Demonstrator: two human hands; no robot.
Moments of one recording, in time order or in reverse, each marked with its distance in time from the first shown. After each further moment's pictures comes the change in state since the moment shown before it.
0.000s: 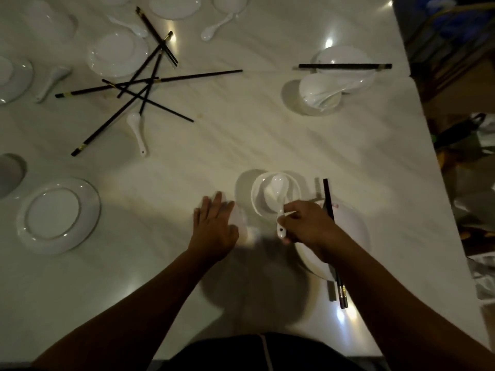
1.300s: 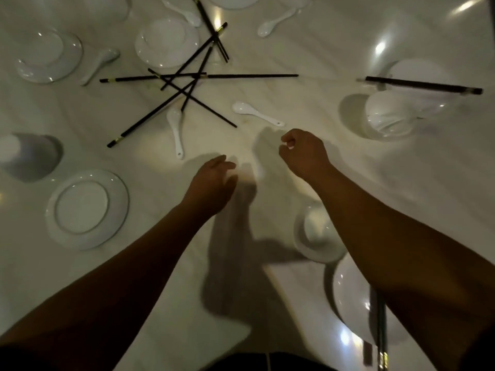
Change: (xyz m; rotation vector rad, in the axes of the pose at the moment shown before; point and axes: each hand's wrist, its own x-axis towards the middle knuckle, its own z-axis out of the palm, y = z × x) left_hand 0.086 -0.057 -0.095 -0.129 0.240 -0.002; right_hand 0.173 -0.121 0.054 -0.719 0.228 -0.492
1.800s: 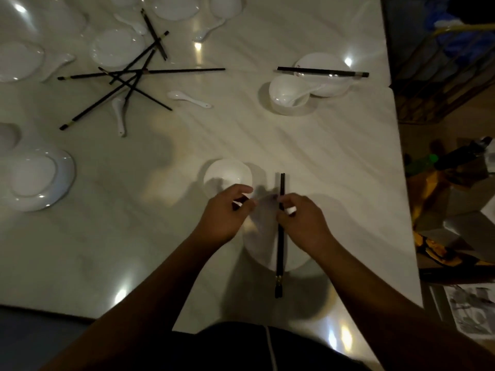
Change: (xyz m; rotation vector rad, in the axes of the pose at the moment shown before) left_hand -0.144 0.222 0.081 -0.564 0.016 -0.131; right_hand -0.242 0.158 -0.088 0.159 -0.059 0.091
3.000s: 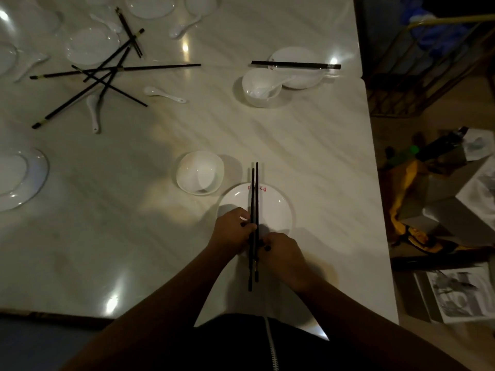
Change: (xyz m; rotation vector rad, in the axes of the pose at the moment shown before) left_hand -0.017 -0.024 0.091 0.177 -0.130 -0.172; right_hand -0.052 0.065 0.032 -0.076 -0.208 0.110
